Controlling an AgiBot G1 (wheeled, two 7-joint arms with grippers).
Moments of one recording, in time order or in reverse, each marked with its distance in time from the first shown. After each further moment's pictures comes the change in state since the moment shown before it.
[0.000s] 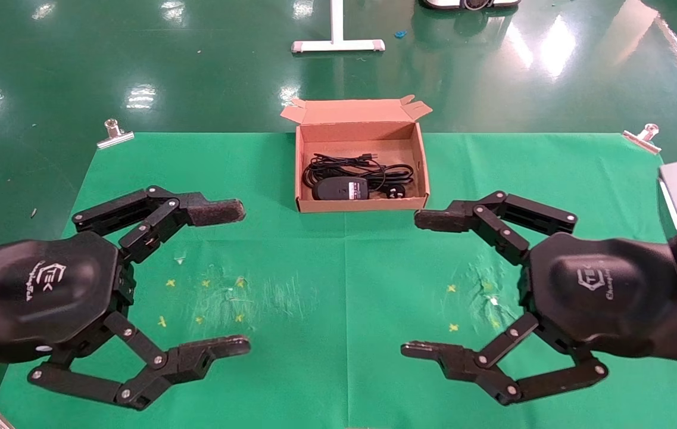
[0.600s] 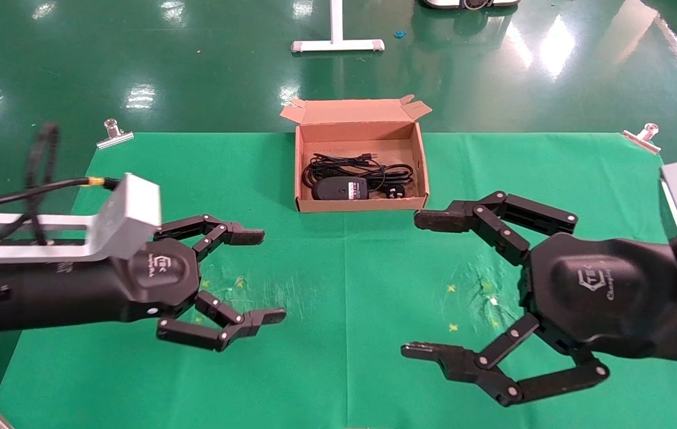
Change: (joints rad) left arm -0.181 0.033 0.224 -0.011 0.338 -0.150 -0.197; right arm 0.000 -0.001 0.001 0.000 -0.001 0.000 0.001
